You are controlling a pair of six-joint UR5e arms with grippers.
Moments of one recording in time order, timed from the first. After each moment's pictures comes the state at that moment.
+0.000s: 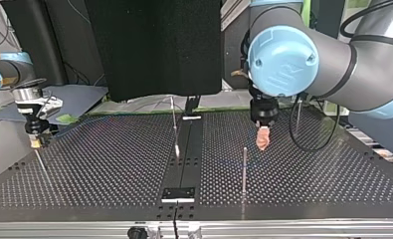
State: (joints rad) left arm -0.40 -1.62 -1.36 -3.70 -2.01 -1.62; right arm 1.50 -1.05 1.47 -0.47 1.11 1.58
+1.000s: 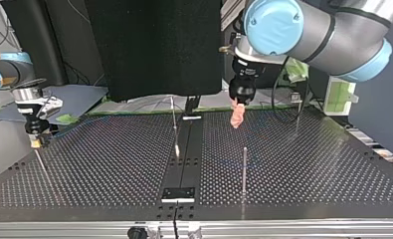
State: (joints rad) left arm -0.43 -1.54 -1.63 -3.45 -1.82 -1.66; right arm 1.50 -1.05 1.47 -0.47 1.11 1.58
